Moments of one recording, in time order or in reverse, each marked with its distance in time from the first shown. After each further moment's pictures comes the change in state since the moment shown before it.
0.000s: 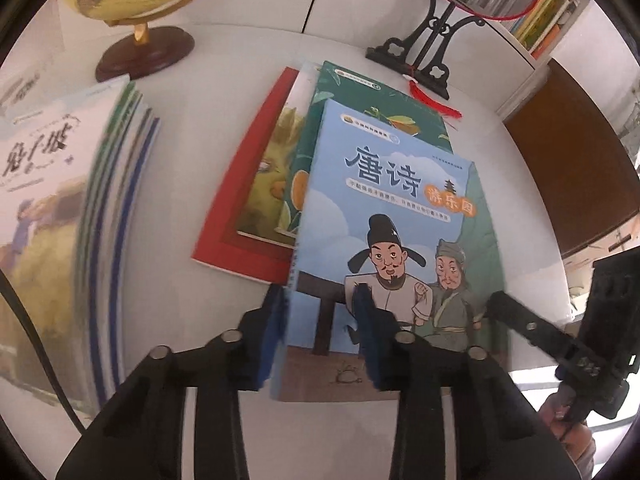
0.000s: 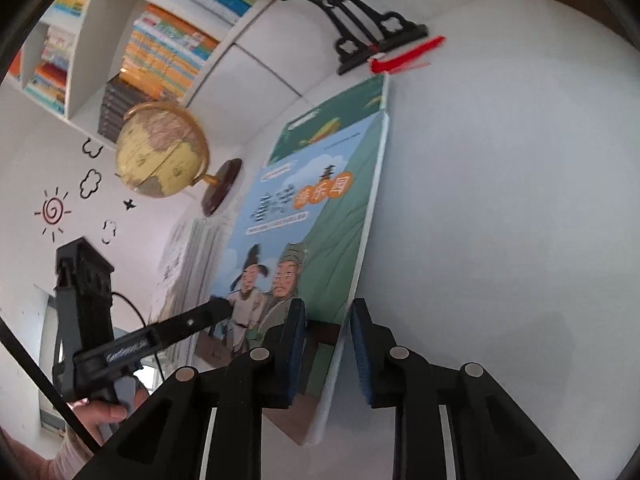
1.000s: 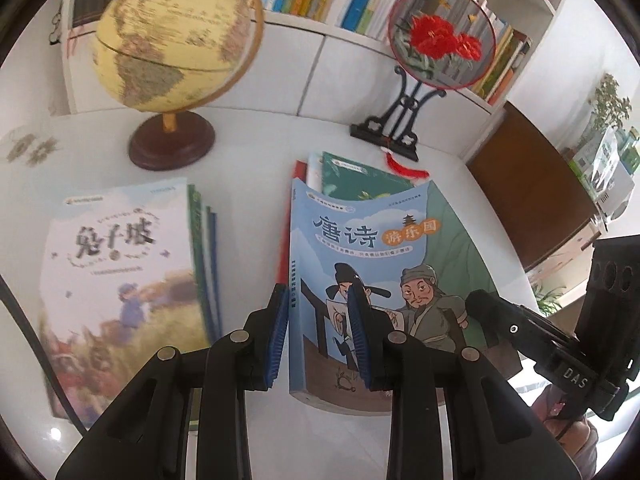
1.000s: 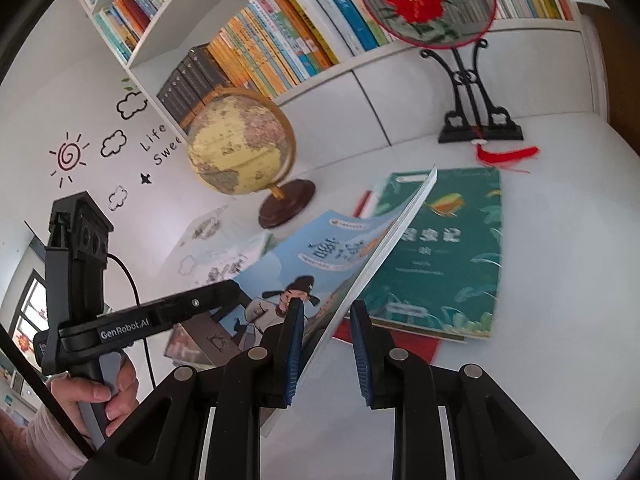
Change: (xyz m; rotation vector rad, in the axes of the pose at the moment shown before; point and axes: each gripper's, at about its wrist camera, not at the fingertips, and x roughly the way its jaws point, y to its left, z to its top) left arm -0.099 0.046 0.028 0.076 -0.165 -0.074; right arm -0.006 0.140 -0.002 -0.259 -0.118 -0.058
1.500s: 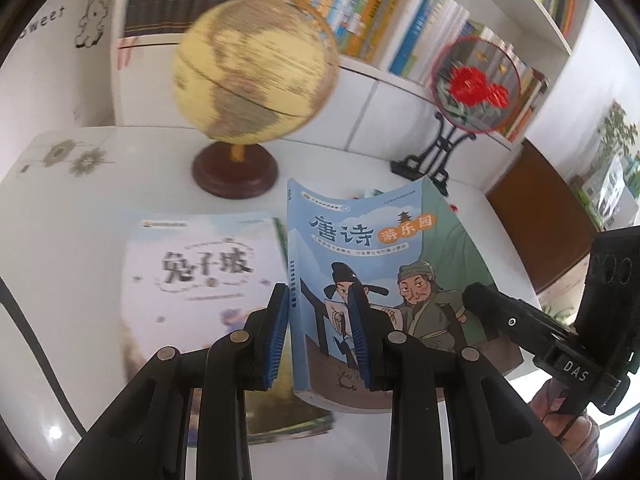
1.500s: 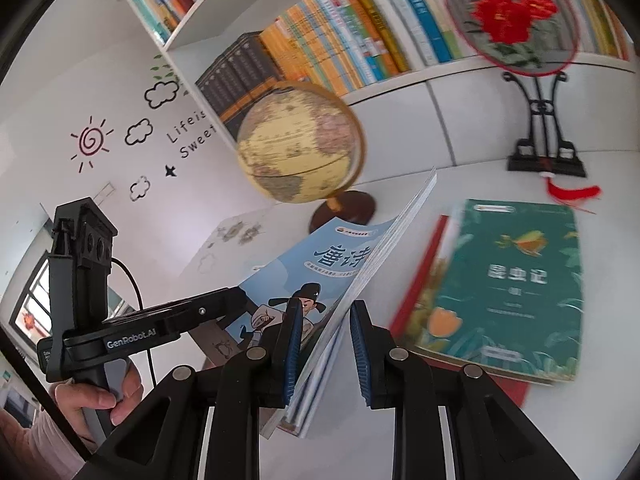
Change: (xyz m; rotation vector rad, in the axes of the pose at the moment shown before) left arm -0.049 0.074 0.015 -0.041 -0.076 0.041; right arm 0.044 0.075 0.020 -0.083 -0.007 0.062
